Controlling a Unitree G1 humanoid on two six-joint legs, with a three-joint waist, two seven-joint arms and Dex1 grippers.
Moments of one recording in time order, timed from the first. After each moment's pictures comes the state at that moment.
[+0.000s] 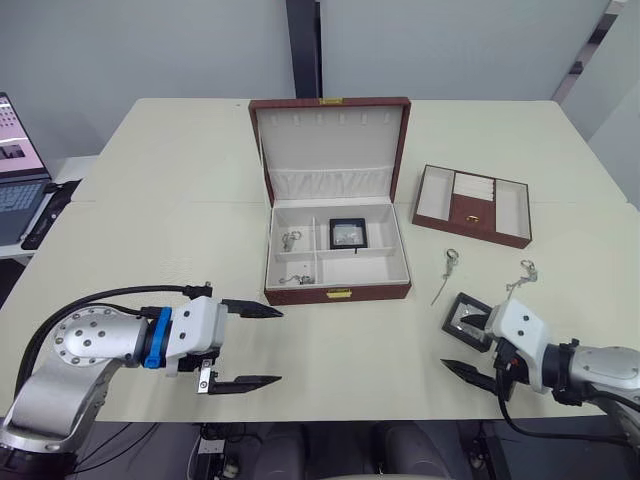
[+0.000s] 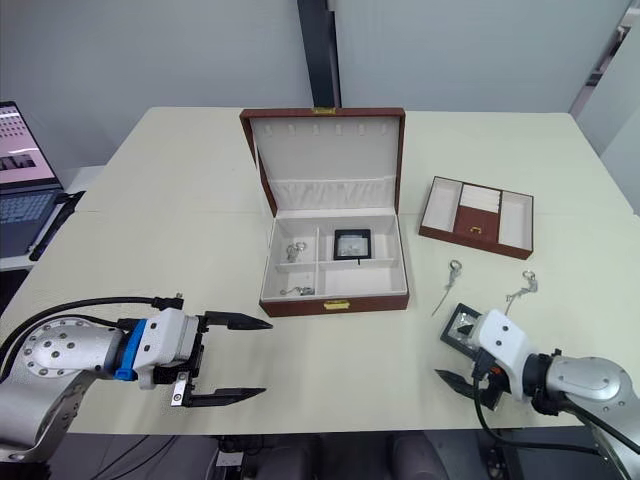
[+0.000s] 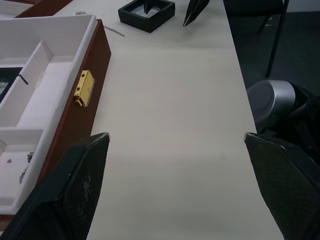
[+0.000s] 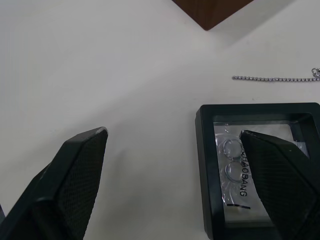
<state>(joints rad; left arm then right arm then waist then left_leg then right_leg) 0.05 0.90 0.12 -0.40 -0.46 0.13 -1.32 0.26 -0.88 -0.12 -0.64 0.33 0.61 0.79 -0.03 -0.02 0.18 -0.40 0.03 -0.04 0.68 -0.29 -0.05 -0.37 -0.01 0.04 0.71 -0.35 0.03</state>
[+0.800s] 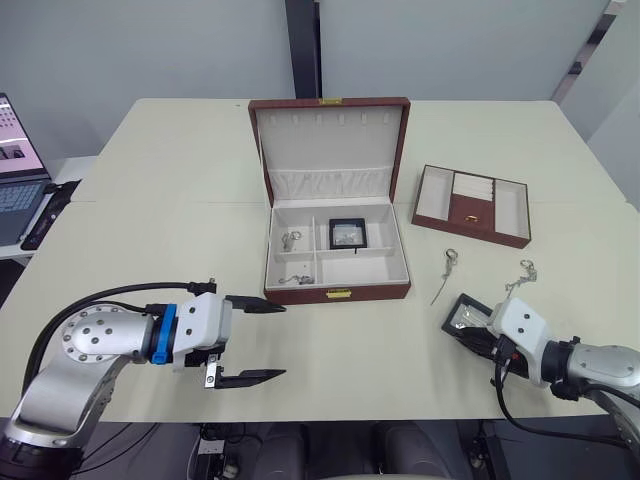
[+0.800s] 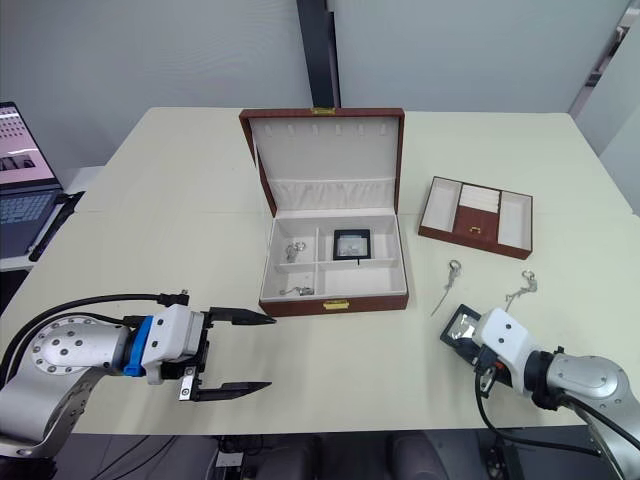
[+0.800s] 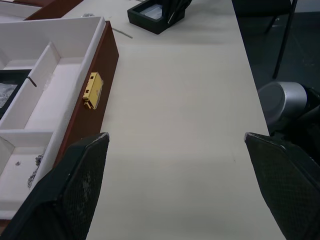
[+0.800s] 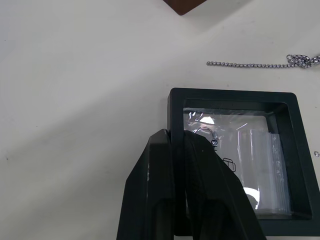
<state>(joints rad) 0.03 0.89 0.09 -0.39 -0.45 0.14 -1.26 0.24 -0.86 -0.11 -0.55 0.29 0.54 0.80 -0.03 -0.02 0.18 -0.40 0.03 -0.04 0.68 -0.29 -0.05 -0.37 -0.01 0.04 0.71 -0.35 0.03</state>
